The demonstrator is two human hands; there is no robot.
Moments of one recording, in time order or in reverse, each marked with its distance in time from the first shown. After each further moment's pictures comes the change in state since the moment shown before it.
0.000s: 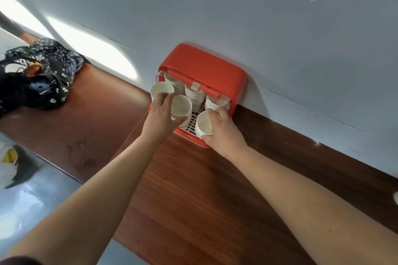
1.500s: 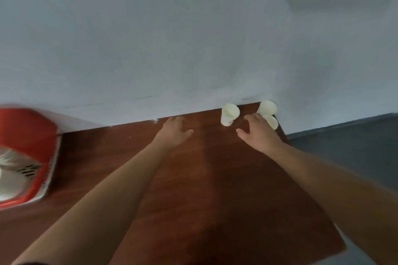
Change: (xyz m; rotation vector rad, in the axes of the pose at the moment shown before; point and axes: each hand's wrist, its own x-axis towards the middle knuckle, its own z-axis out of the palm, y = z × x) left_hand -0.104 0.465 0.267 0.056 -0.758 0.346; right_hand -0.418 0.410 -0.164 0.035 0.233 0.845
